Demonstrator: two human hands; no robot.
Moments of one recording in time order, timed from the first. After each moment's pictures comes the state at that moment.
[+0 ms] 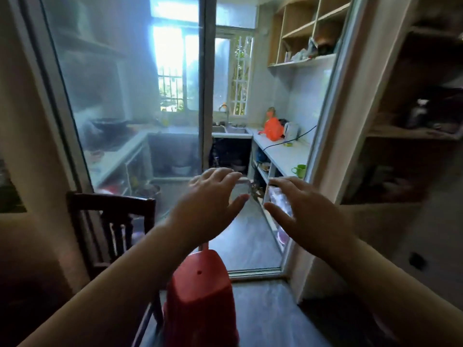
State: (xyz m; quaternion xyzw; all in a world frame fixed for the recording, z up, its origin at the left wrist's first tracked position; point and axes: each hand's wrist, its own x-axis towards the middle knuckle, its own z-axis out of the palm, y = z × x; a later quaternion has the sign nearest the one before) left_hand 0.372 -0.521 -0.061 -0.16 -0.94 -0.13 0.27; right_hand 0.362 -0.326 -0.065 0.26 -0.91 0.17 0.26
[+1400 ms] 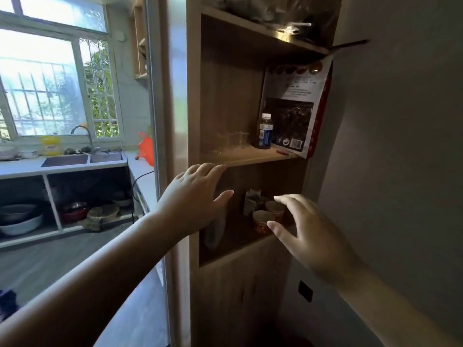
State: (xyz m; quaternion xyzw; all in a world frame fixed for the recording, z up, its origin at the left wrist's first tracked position) left_hand -0.047 -0.017 -0.025 -0.33 -0.89 -0.16 0.28; right_hand 0.054 0.186 -0.063 0.07 -0.94 0.14 0.32
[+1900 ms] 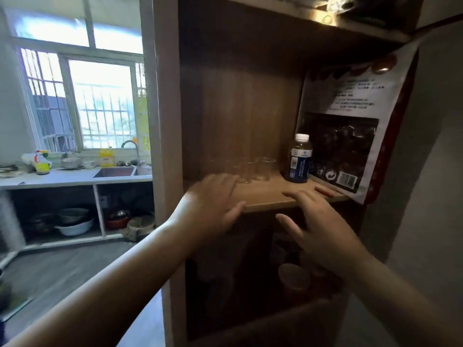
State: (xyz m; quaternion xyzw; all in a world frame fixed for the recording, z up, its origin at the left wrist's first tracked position) left_hand -0.229 0.107 -0.005 -0.27 -0.91 -0.11 0.30; right_hand -0.203 0.321 -0.033 0.16 -0.92 0.17 0.32
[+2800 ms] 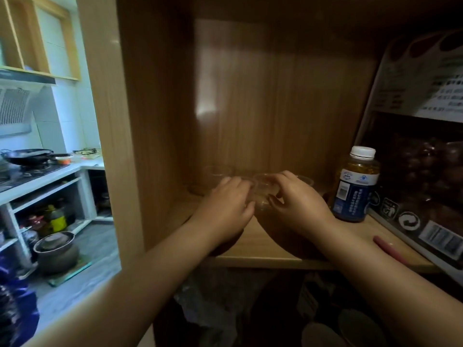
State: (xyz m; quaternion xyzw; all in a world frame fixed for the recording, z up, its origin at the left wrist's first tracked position) left_hand -0.397 0.164 -0.016 -0.14 -0.94 -0.14 0.29; right_hand -0.452 0.327 -0.009 0.31 -0.90 0.20 0.26
